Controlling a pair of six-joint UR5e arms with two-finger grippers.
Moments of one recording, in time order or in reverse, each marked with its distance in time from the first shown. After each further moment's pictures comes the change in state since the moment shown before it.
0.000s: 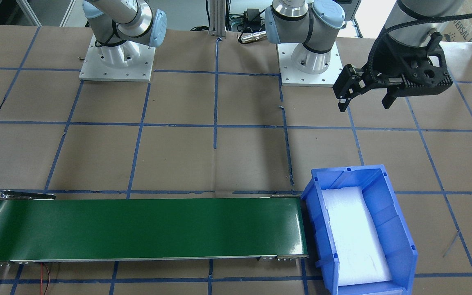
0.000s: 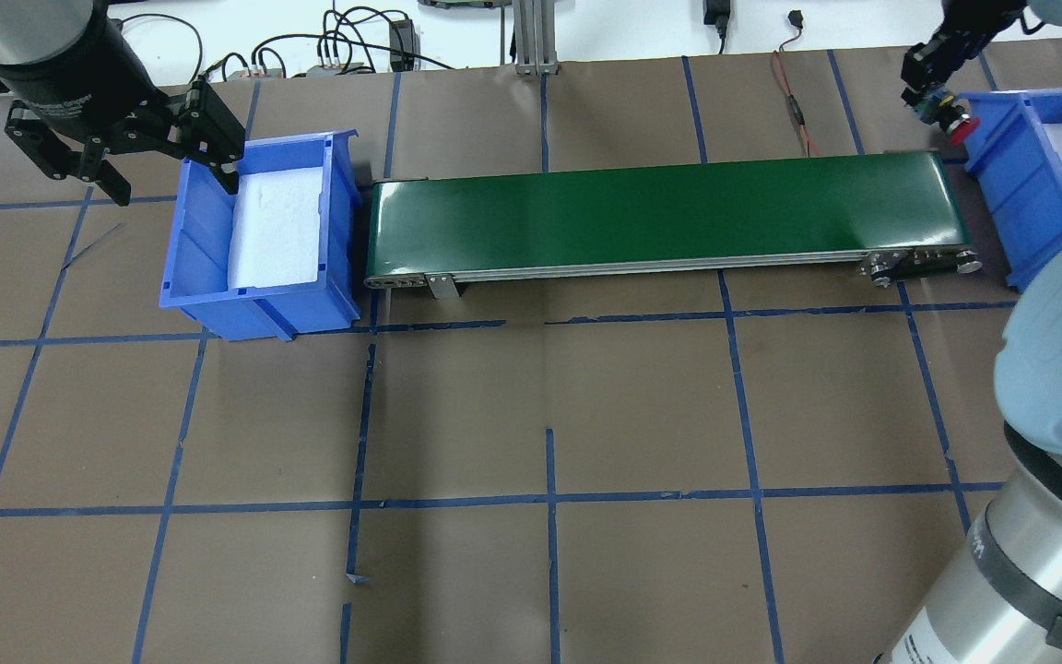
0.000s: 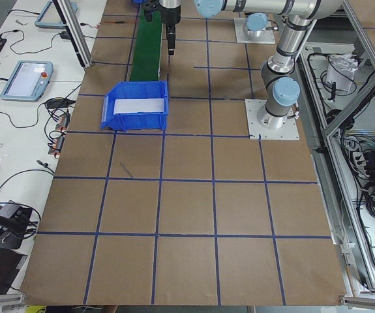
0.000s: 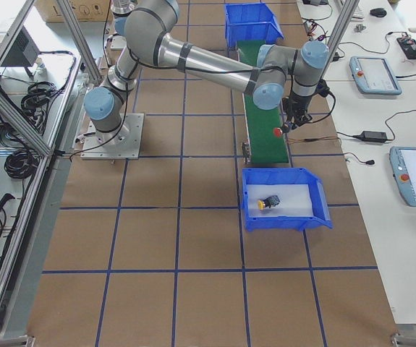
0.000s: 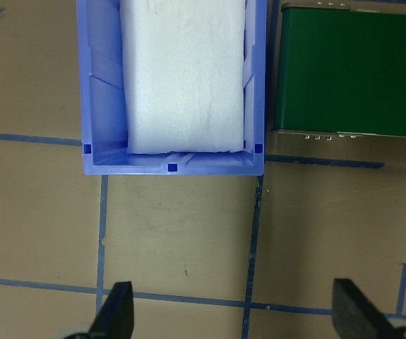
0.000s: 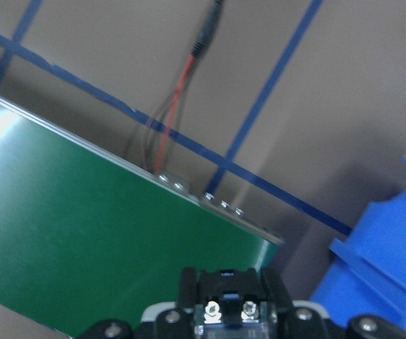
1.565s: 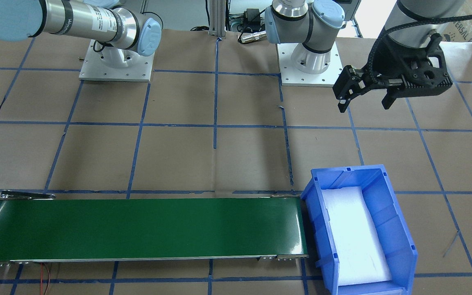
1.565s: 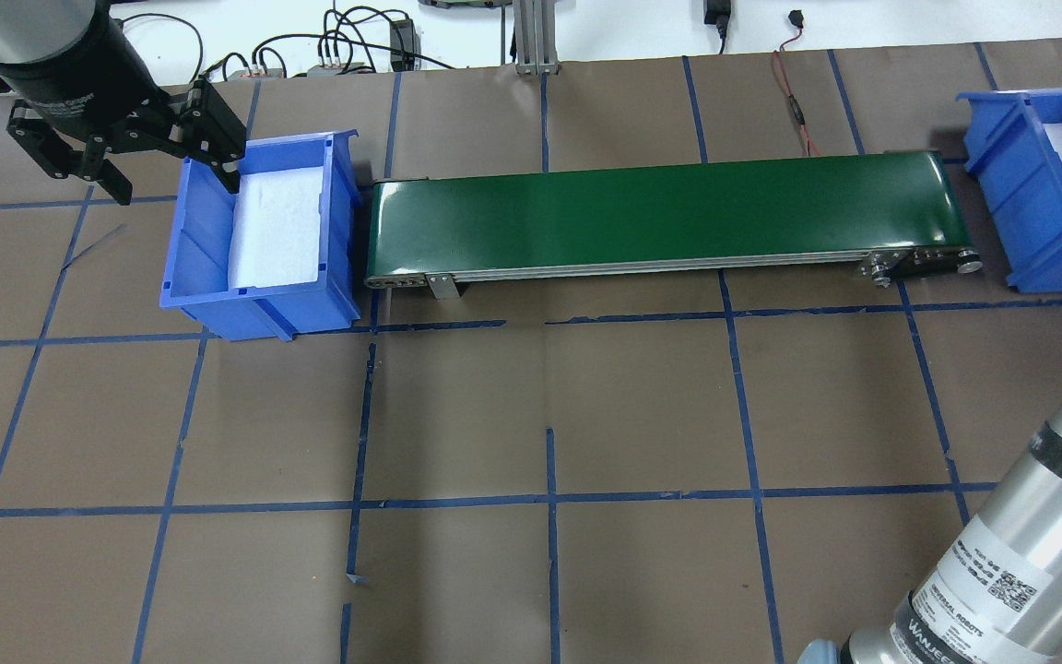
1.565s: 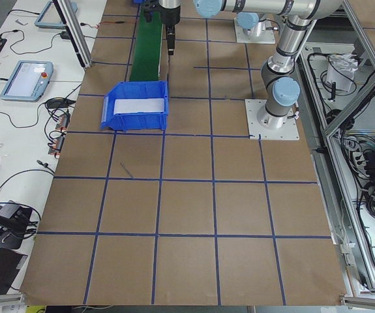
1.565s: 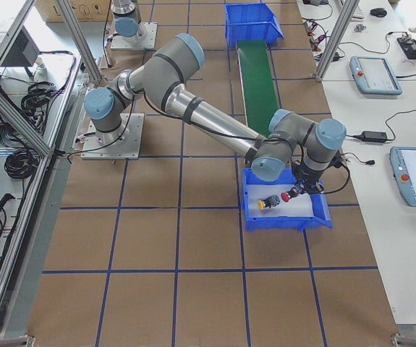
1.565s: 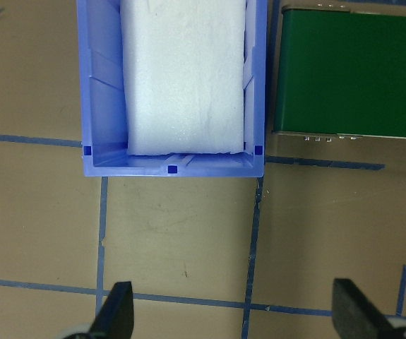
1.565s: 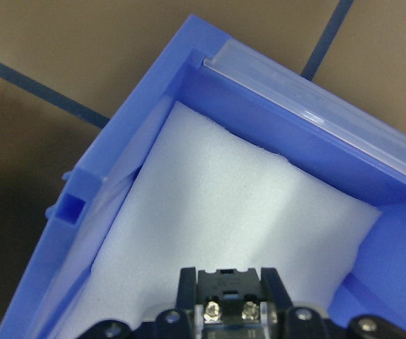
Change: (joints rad) left arm 0.000 -0.002 0.002 0.001 0.000 -0.003; right arm -0.221 0.269 -0.263 0.004 0.002 -0.189
